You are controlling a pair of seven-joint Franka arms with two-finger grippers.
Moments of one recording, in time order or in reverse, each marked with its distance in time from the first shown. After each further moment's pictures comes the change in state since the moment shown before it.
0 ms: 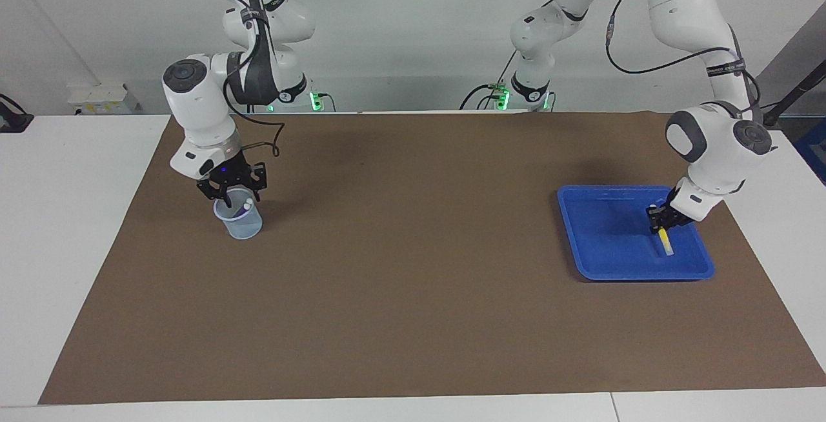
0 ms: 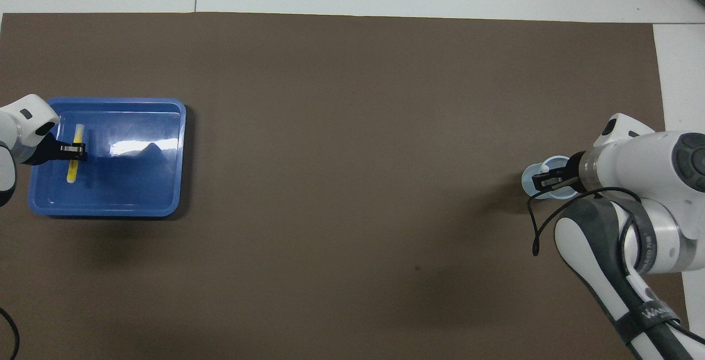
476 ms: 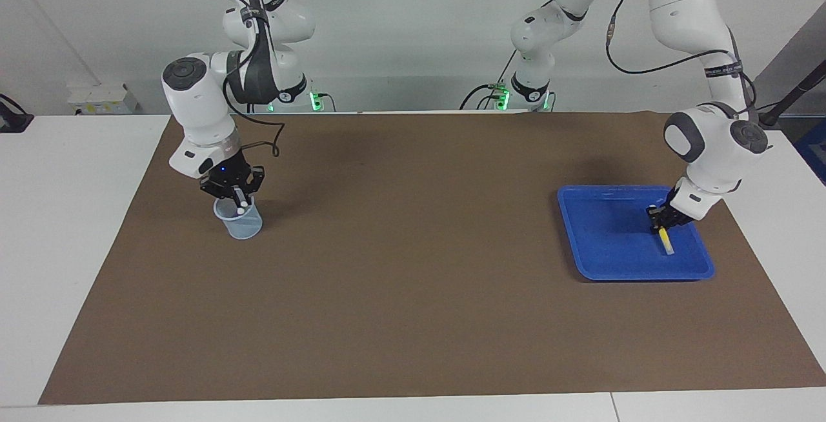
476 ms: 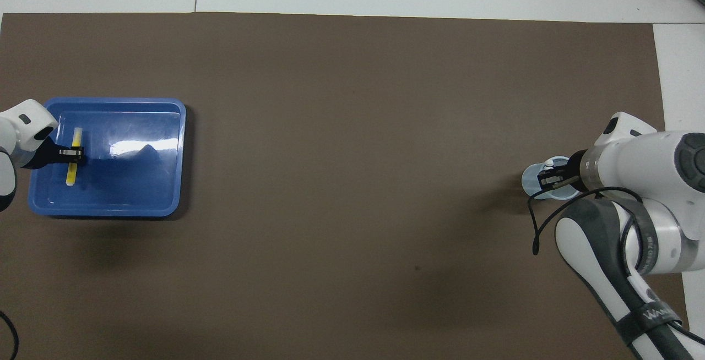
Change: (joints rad) left arm 0.015 0.000 -0.003 -0.017 0.000 0.023 0.005; right arm 0.000 -0.003 0.001 0.003 0.000 0.006 0.001
